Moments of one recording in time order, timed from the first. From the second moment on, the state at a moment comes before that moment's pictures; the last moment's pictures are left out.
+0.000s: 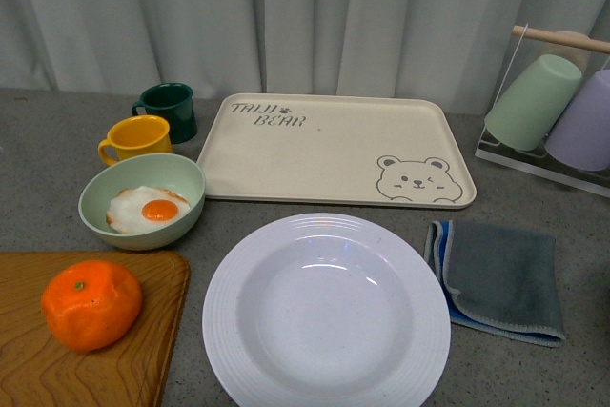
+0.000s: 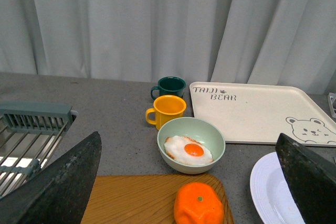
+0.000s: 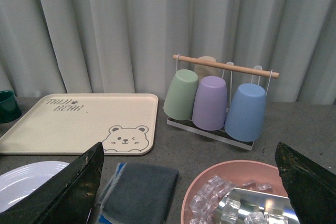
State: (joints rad) left arm 0.00 0.00 0.02 0.00 0.00 0.00; right arm 0.00 0.00 0.01 0.00 0.00 0.00
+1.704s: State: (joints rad) left arm 0.03 1.42 0.40 0.43 0.02 -0.24; right arm 0.00 0.00 0.01 0.00 0.00 0.00
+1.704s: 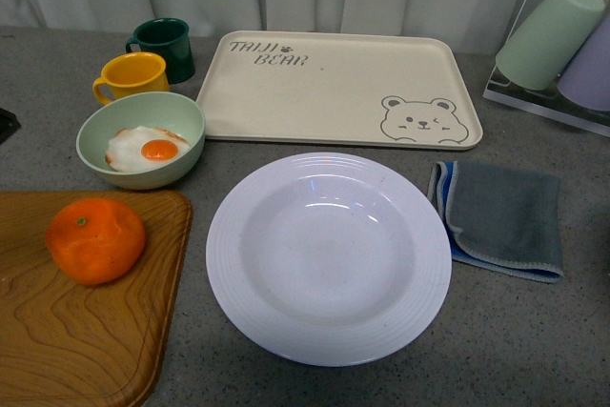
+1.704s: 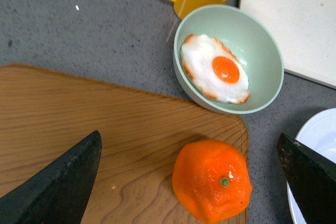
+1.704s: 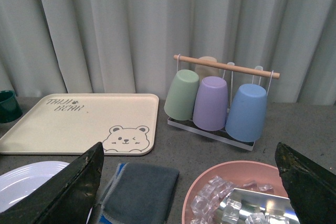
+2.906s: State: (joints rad) left arm -0.05 1.83 0.61 0.27 0.12 -0.23; right arm 0.00 0.00 0.01 0.00 0.00 0.00
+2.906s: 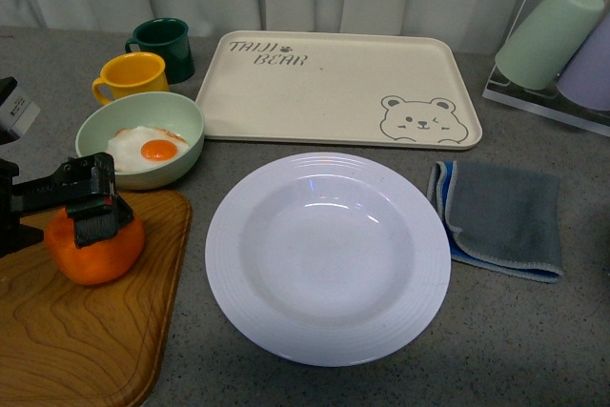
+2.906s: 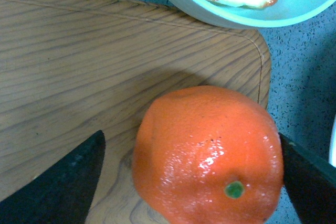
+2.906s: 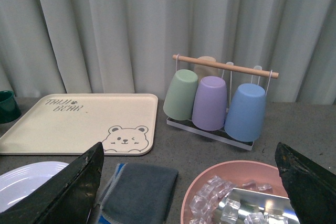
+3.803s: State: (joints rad) left arm -0.40 1.86 0.84 0.21 0.10 -0.30; right arm 0.00 0.00 0.01 0.00 0.00 0.00
